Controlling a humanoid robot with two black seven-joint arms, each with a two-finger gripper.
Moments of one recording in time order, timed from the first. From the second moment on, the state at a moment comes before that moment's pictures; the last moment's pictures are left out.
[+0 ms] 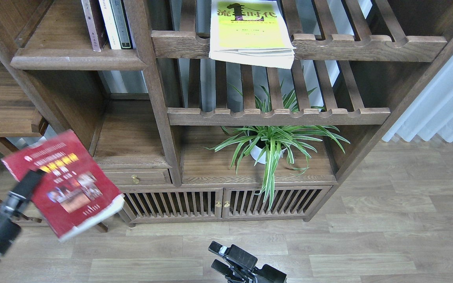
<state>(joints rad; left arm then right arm) 0.24 0.67 -1.42 -1.38 -0.13 -0.49 -0.09 -0.14 0.01 0.86 0.99 0.23 0.58 -0.46</state>
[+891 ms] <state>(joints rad) -0.14 0.78 -1.49 -1.38 -0.09 -0.49 -0.06 -0.13 0.02 0.86 0.96 0.22 0.58 -0.46</state>
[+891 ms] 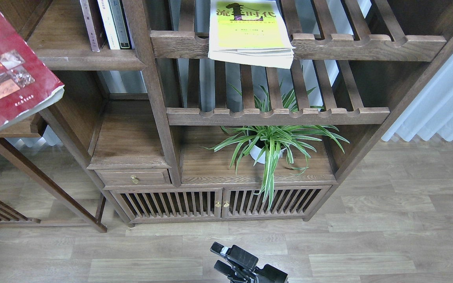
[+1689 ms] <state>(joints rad) -0.49 0.79 -1.49 -1.23 0.28 -0.49 -0.02 -0.13 0.01 0.85 0.96 0.22 0.58 -0.46</state>
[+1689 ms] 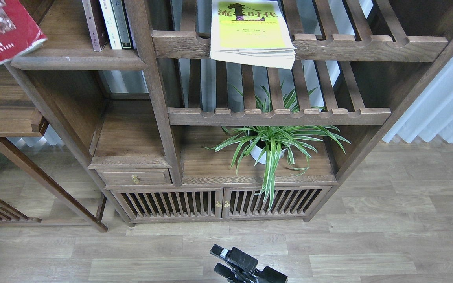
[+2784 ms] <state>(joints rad) -0.93 0.57 -1.35 -0.95 0.82 -0.49 -0.14 -0.14 0.02 0.85 0.98 0.23 0.58 -0.46</state>
